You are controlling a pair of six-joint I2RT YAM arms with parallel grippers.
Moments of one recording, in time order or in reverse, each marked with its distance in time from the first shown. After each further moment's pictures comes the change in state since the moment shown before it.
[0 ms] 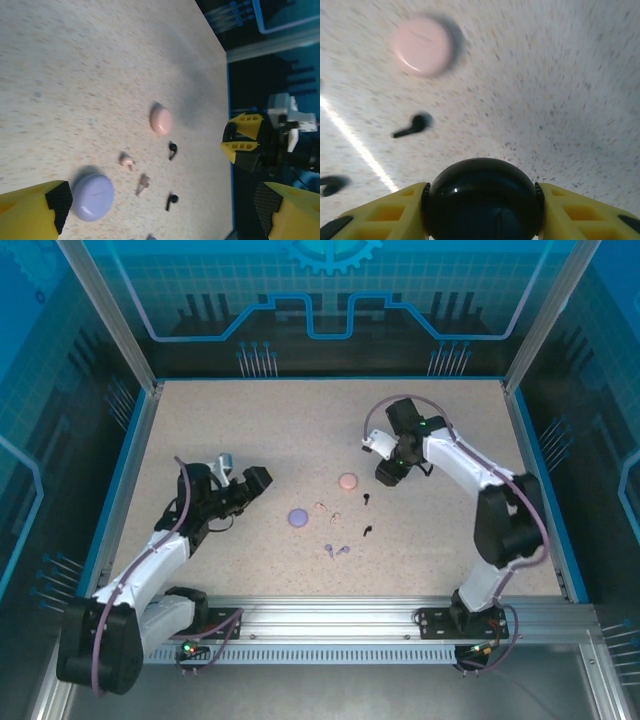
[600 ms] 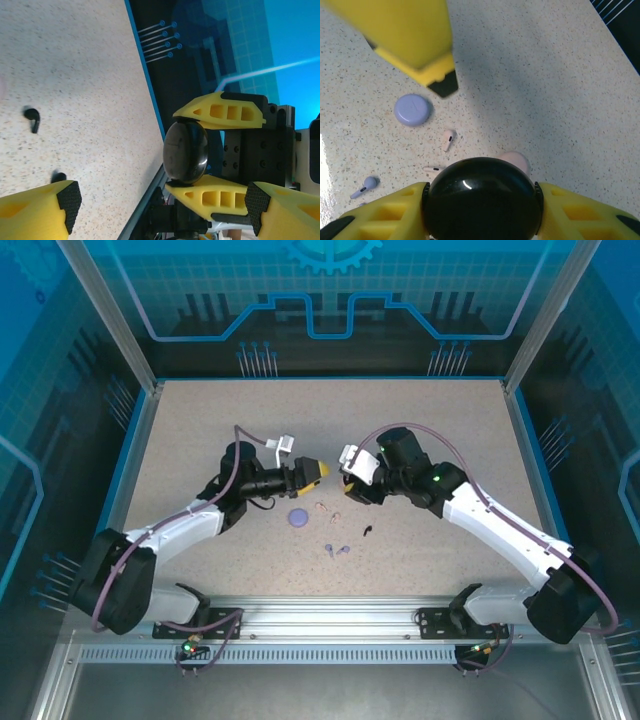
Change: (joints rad) left arm -0.298 0.316 0.197 0.376 0.212 -0.128; right arm 0.284 -0.415 -0.252 0.280 -0.079 0.078
